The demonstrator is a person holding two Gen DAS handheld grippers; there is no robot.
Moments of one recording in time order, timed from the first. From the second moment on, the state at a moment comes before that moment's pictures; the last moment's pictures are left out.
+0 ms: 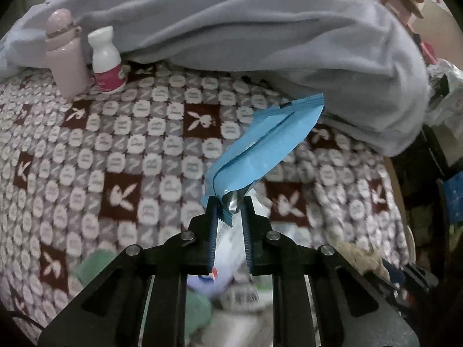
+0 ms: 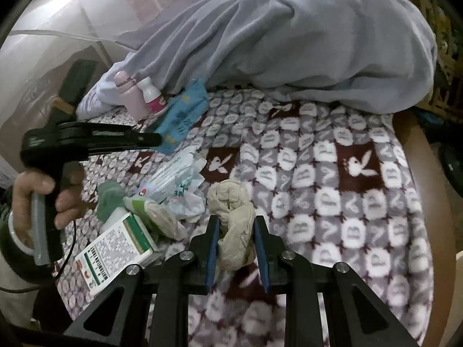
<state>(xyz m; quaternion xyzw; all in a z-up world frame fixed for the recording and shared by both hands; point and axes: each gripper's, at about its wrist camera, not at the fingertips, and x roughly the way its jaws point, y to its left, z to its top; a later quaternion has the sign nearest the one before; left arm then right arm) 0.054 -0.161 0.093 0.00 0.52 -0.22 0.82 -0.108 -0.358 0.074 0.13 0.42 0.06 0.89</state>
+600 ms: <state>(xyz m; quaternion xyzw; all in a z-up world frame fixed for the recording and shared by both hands) -0.064 -0.201 0.138 0.02 0.49 -0.28 0.83 -0.189 -0.382 0.102 0.13 0.41 0.01 0.90</state>
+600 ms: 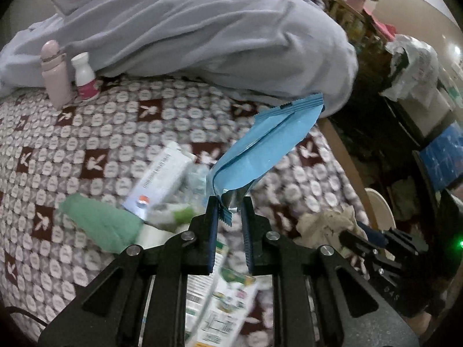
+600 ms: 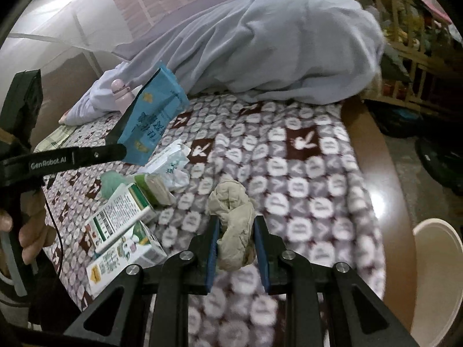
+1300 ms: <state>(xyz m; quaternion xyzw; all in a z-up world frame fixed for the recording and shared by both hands) -0.106 -0.241 0.144 0.04 0.48 -0.32 0.82 -0.241 -0.417 0.125 0.14 0.37 -0.03 0.92</state>
